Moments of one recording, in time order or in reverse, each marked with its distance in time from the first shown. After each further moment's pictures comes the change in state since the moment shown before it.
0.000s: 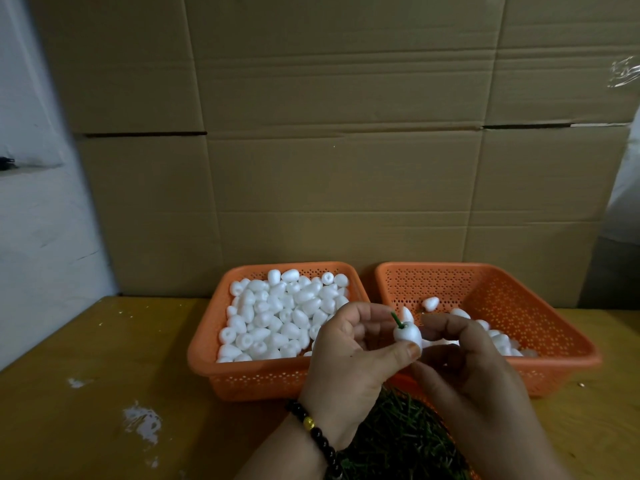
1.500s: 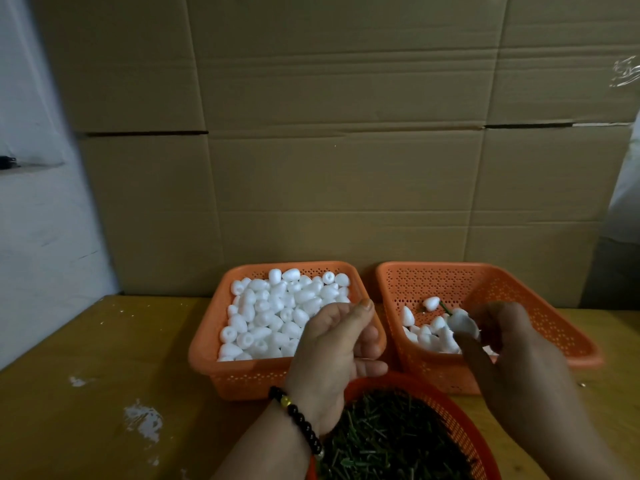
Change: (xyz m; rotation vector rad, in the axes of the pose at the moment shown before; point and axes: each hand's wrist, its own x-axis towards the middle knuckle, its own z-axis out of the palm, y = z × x) left_hand 0.010 0.007 -0.016 -0.122 0.100 -0.244; right_hand 0.015 0.009 -0.031 -0.584 0.186 -0.027
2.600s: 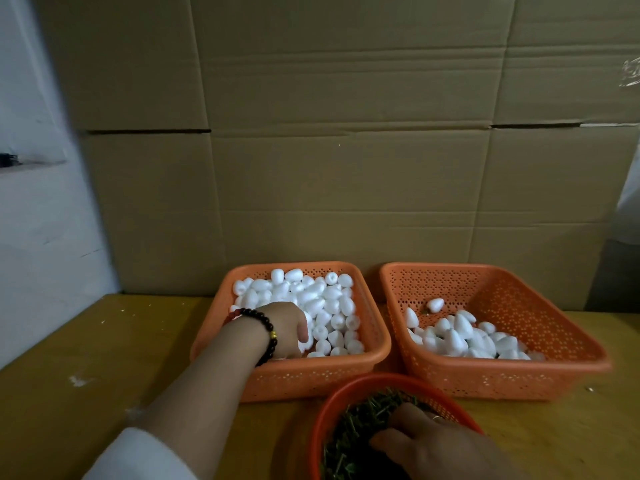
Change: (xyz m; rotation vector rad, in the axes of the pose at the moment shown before) left_hand 0.073 0.034 -0.078 1.672 -0.303 -0.232; right_hand -0.045 -0.025 0.038 -0.262 -0.802 -0.468
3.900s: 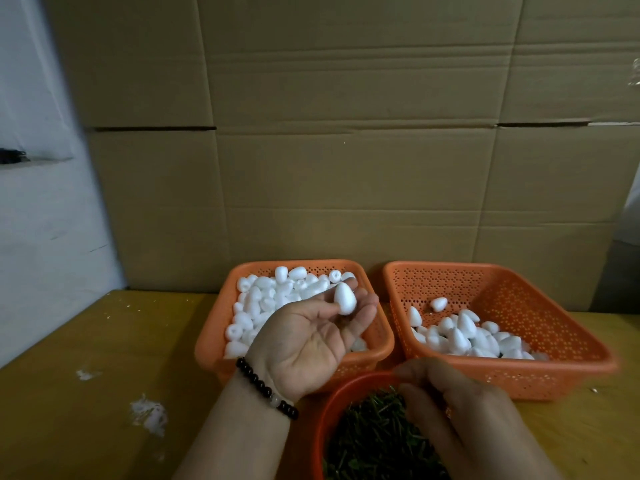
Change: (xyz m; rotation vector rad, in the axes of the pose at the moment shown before) left_hand -0.053 0.050 0.014 -2.366 -0.274 0.308; right_hand -0.006 -0.004 -0.041 0.320 0.560 0.088
